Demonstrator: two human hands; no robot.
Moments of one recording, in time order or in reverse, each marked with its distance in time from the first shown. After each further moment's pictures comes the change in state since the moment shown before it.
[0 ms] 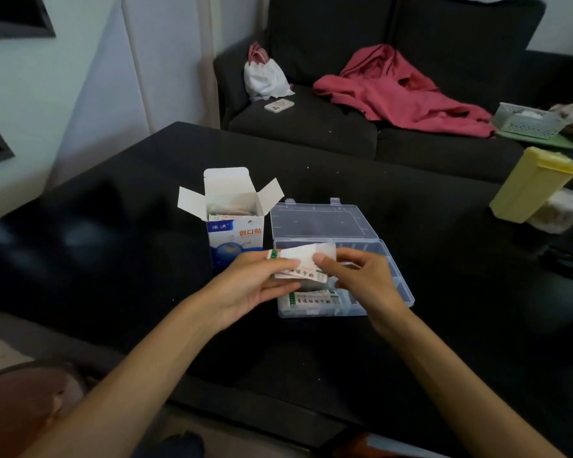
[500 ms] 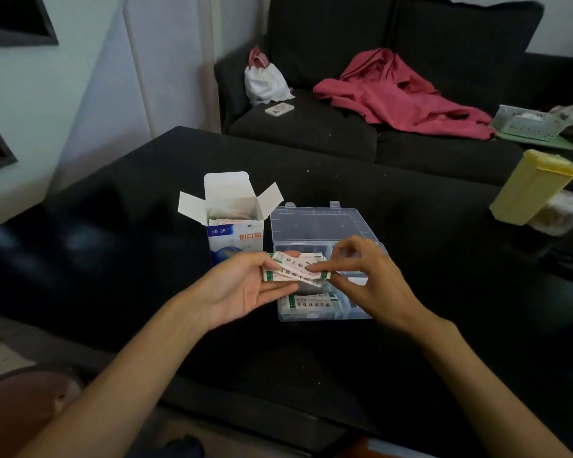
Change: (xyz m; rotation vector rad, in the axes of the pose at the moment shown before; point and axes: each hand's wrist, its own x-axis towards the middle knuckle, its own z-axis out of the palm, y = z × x) left_hand -0.004 0.010 -0.012 -0.247 -0.128 -0.098; right_hand 0.008 0.000 -0.027 -0.827 -0.129 -0.562
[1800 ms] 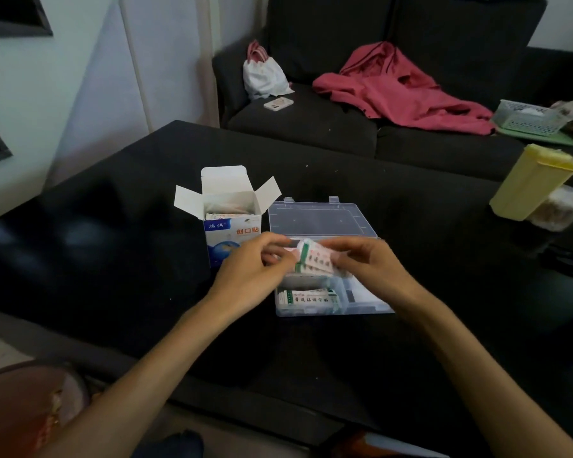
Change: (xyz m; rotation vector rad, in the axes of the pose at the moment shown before) left_hand 0.018 -0.017 0.003 1.082 0.351 0.545; right_hand 0.005 -0.002 -0.005 0.633 -0.056 0.305
